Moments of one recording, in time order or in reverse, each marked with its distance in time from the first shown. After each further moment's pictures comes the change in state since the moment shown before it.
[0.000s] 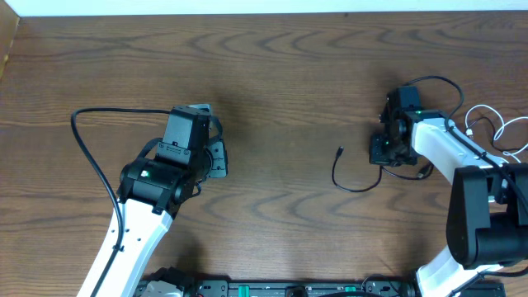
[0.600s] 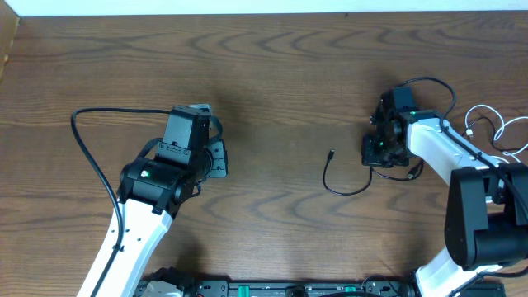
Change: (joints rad) left arm 0.000 0.000 0.000 0.000 0.000 0.000; right arm 0.029 -0.008 0.001 -0.008 -0.098 0.000
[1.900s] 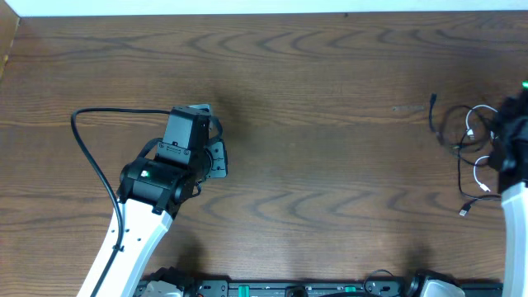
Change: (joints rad) left arm 0.000 0.000 0.000 -0.003 0.000 0.000; right arm -0.414 -0.600 0.097 0.091 0.613 -0.049
